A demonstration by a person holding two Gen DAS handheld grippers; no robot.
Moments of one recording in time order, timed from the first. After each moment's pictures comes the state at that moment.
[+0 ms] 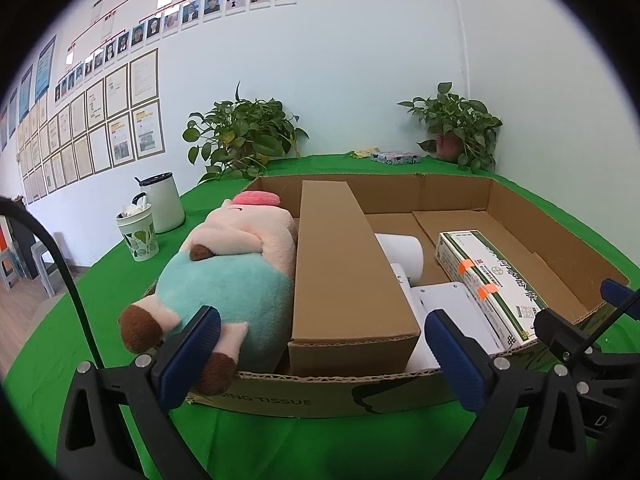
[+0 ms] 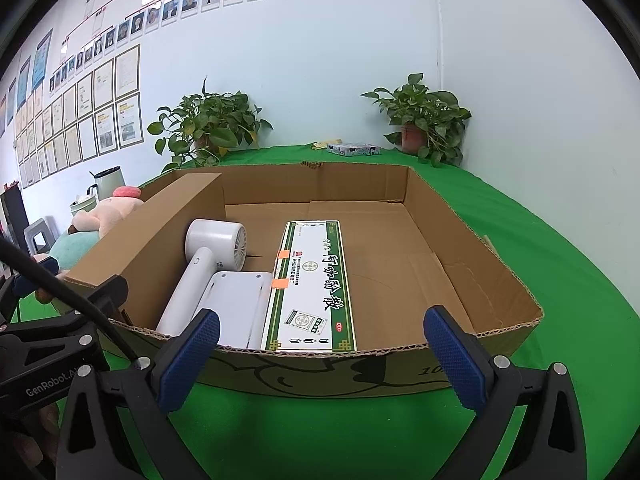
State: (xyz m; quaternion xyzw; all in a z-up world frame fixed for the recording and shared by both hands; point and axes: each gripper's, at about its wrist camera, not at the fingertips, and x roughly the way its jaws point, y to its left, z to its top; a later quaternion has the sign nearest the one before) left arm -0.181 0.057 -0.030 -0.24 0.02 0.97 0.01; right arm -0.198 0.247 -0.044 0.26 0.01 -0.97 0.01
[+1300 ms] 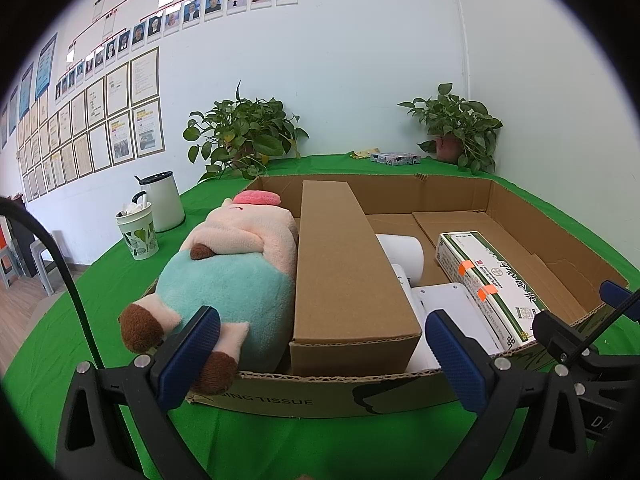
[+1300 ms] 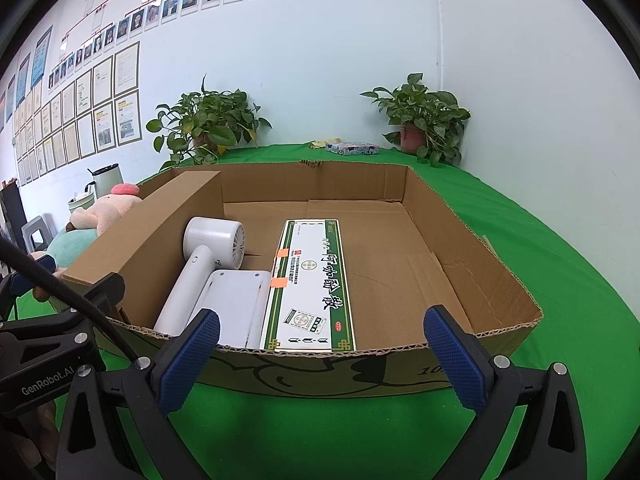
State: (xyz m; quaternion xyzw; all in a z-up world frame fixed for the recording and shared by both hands) left arm -0.180 0.056 -0.030 -0.24 0.02 0.97 0.01; right arm -0.197 0.247 -0.043 0.26 0.01 -0.96 0.01
